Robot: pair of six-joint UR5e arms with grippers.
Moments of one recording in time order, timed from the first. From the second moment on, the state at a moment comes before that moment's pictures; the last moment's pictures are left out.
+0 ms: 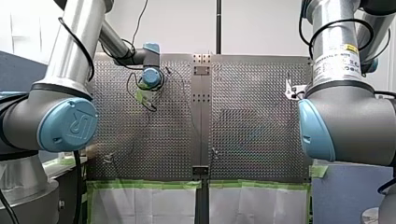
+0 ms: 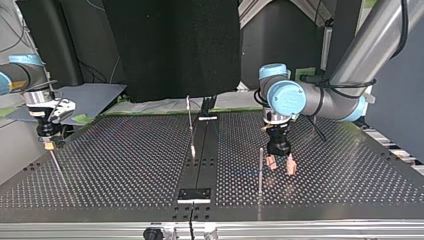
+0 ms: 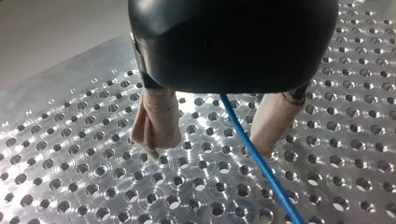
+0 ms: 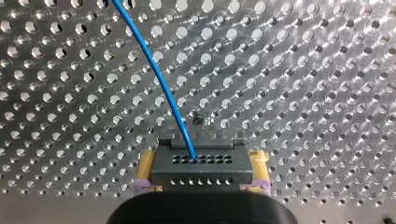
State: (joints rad) left arm -0.23 -1.86 -1.60 -2.77 -1.92 -2.54; right arm 1.51 -1.05 1.42 -0.38 1.13 1.55
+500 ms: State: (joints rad) left arm -0.23 -1.86 -1.60 -2.77 -1.92 -2.54; right arm 1.50 -1.05 1.42 -0.36 1.13 1.55
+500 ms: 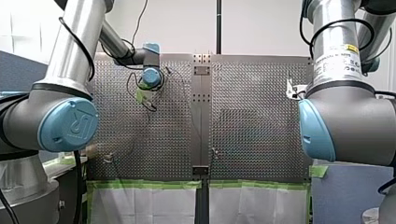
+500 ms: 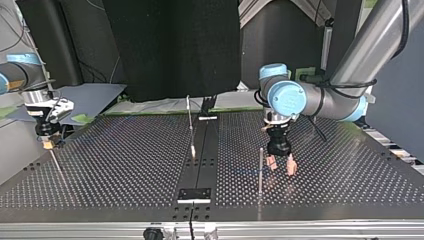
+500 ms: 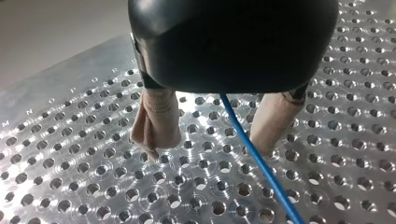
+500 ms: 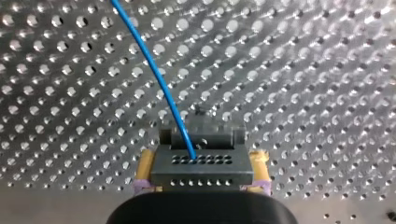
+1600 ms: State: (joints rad) left arm -0.22 -1.86 -1.60 -2.77 -1.92 -2.54; right arm 1.50 -1.05 1.42 -0.36 1.13 1.55
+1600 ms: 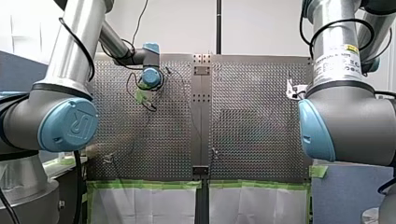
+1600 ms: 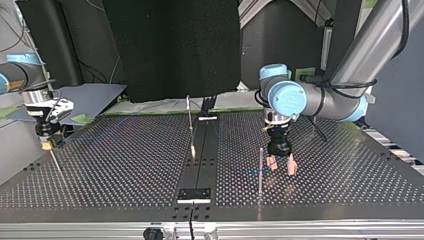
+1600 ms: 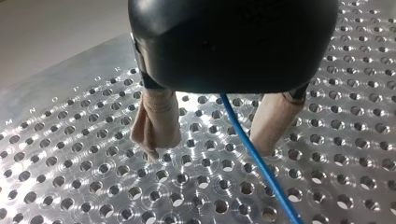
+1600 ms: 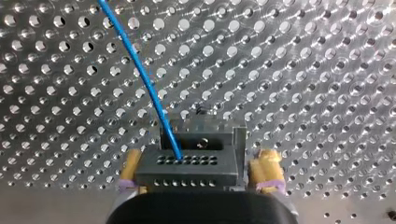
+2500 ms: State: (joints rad) left arm -0.22 -1.83 -1.60 -2.87 -1.98 -2.65; right arm 1.50 -1.05 1.42 -0.36 1.13 1.55
